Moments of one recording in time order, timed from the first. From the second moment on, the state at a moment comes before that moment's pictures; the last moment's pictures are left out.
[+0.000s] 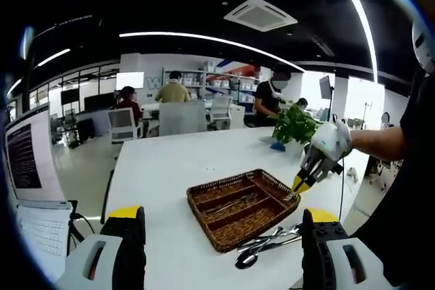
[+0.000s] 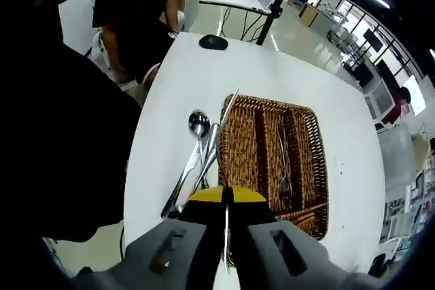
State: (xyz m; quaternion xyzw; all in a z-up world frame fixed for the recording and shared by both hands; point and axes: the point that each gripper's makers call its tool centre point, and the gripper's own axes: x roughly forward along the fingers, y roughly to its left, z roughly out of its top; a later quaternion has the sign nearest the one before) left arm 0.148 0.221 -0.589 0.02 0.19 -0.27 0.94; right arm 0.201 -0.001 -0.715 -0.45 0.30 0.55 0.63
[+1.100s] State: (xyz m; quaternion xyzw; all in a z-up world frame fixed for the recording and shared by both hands) left arm 0.191 0.250 -0.630 0.04 0.16 -0.30 0.94; right arm 0.318 0.033 -0.711 -0.51 0.37 0.49 0.61
